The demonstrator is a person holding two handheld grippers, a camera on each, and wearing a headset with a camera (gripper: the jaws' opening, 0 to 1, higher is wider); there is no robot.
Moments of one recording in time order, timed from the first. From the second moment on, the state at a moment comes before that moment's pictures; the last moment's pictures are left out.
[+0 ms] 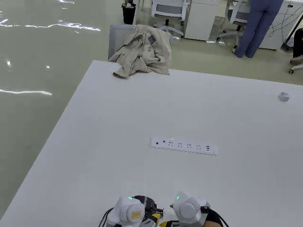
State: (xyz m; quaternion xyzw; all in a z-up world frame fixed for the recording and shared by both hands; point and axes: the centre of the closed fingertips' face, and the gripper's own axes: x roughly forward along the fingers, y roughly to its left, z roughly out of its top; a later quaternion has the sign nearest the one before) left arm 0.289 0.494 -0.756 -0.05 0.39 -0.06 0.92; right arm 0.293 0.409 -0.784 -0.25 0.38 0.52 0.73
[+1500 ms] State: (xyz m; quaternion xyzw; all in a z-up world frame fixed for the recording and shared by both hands) left arm 0.237 0.519 -0.750 -0.03 0.39 -0.10 0.91; right arm 0.247 0.367 -0.733 -0.15 0.36 0.41 0.82
